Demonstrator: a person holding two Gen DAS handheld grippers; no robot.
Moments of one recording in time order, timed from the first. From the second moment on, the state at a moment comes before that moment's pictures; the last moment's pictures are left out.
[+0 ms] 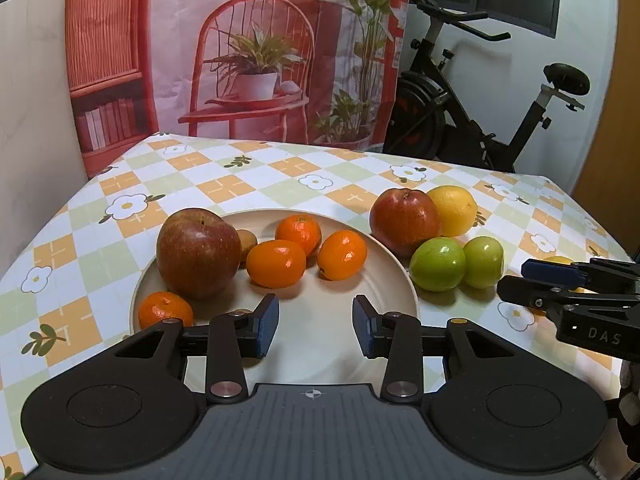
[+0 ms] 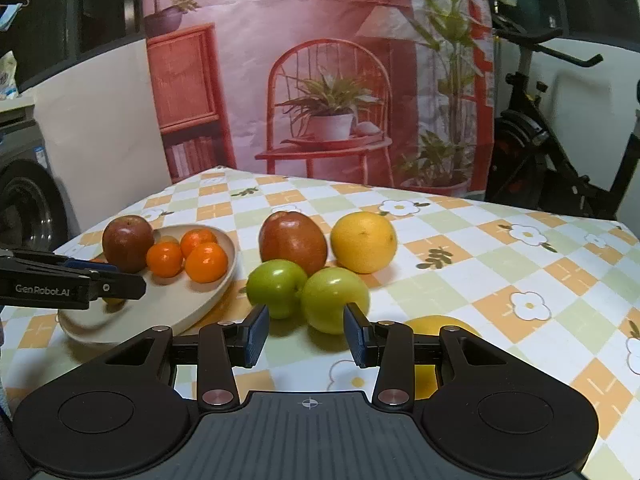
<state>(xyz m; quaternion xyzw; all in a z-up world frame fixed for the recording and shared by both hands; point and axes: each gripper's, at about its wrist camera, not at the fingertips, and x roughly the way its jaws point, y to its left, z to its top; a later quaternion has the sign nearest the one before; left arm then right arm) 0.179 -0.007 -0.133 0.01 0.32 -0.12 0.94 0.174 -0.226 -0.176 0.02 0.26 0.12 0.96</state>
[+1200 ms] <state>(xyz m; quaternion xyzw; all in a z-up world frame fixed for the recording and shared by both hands) 0.209 -0.051 -0.119 0.00 0.36 -0.20 0.91 0.135 -0.293 -0.175 -0.01 0.26 0.05 0.97</state>
